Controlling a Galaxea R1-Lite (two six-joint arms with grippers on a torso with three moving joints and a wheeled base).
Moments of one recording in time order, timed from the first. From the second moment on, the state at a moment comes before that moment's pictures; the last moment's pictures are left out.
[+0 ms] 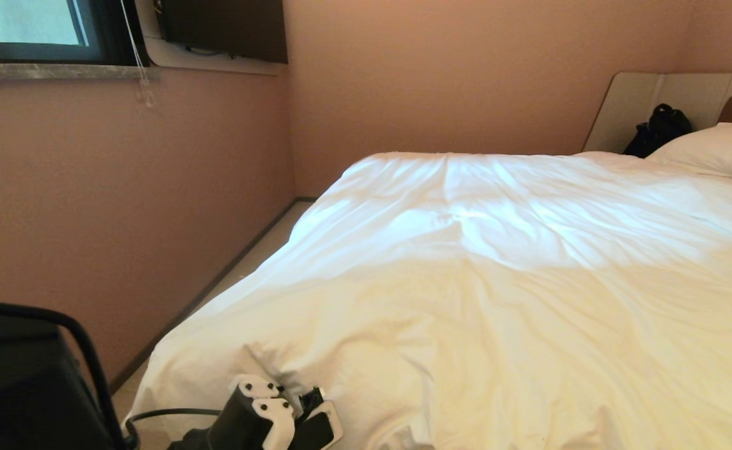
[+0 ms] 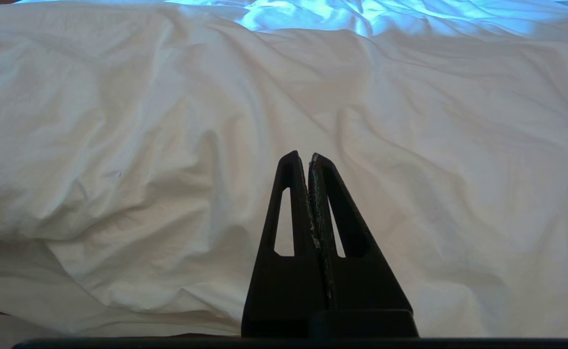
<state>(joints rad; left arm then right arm) -0.77 1.94 -0.26 -0.91 0.39 0.60 0.01 0.00 0.00 0.01 0.00 0.00</state>
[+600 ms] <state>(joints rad) -0.77 2.16 -0.20 -1.25 0.41 0.63 0.01 0.00 0.00 0.01 0.00 0.00</state>
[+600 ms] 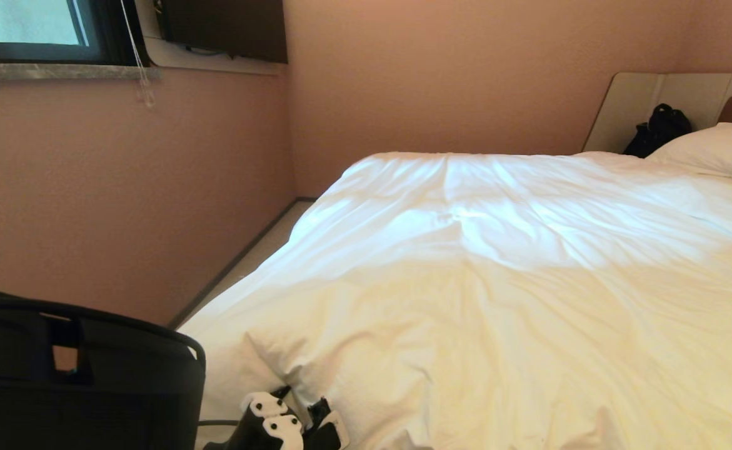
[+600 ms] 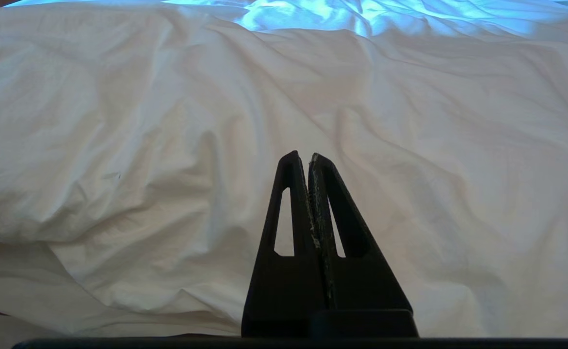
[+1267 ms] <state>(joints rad) -0.76 2.16 -0.19 -1.28 0.42 0.63 0.01 0.00 0.00 0.01 0.00 0.00</state>
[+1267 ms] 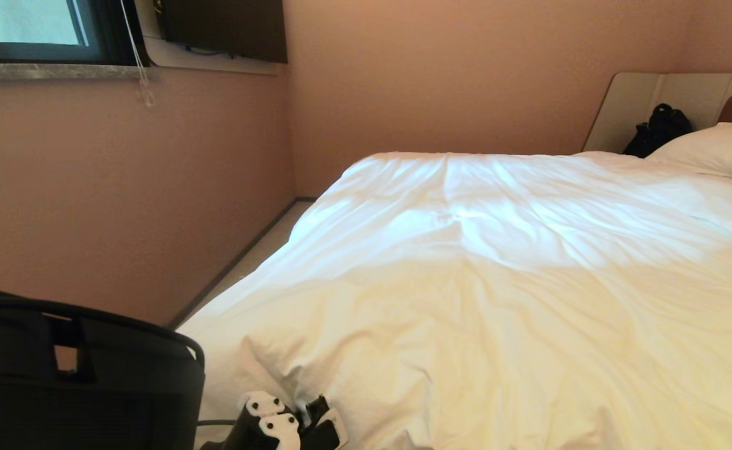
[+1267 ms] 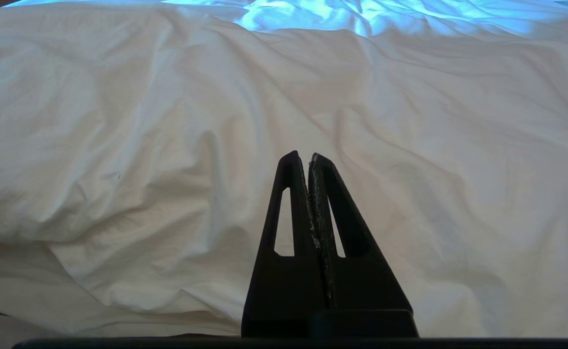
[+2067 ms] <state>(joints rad) -0.74 1.91 -0.03 -1.27 0.44 0.64 0.01 0.00 0.00 0.01 0.00 0.00</state>
